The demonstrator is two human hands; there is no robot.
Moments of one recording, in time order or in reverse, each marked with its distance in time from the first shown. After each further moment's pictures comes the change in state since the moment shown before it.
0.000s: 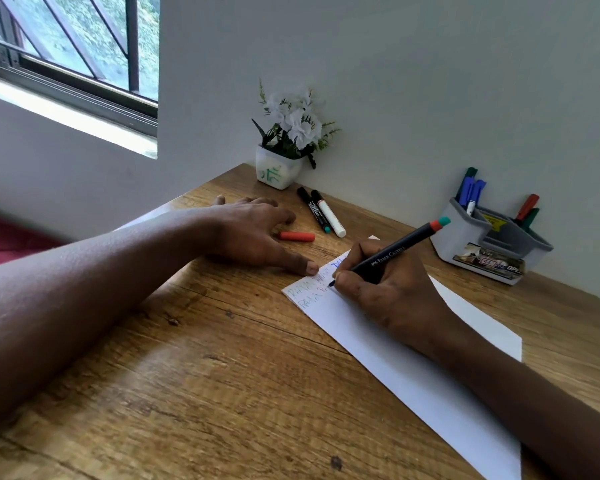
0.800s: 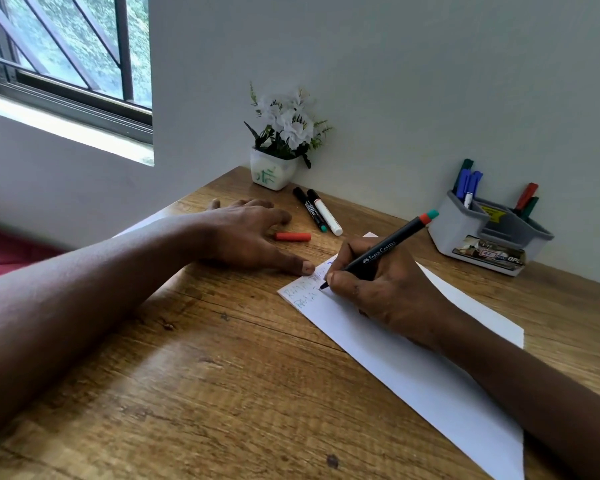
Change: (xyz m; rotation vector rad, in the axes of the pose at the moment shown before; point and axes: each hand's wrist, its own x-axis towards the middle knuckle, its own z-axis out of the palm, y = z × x) left_hand -0.003 0.002 -0.001 0.006 -0.023 -0.012; right_hand 0.001 -0.004 -0.004 0.085 -0.111 0.043
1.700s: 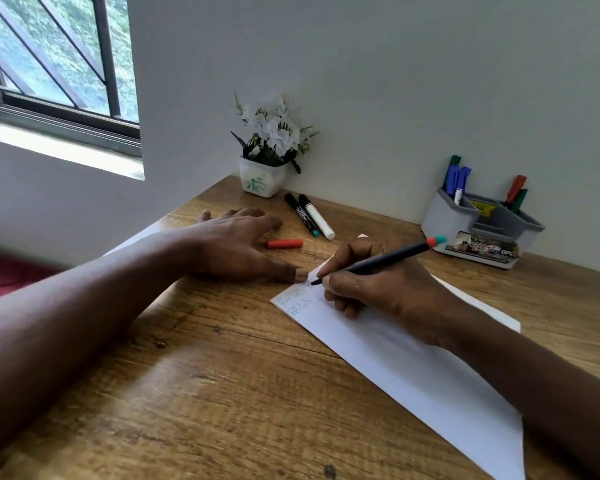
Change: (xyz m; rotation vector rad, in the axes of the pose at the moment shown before) left_hand 0.006 -0.005 0.002 -0.003 0.009 0.016; right_hand -0.003 -0.002 -0.009 0.256 -0.049 0.125
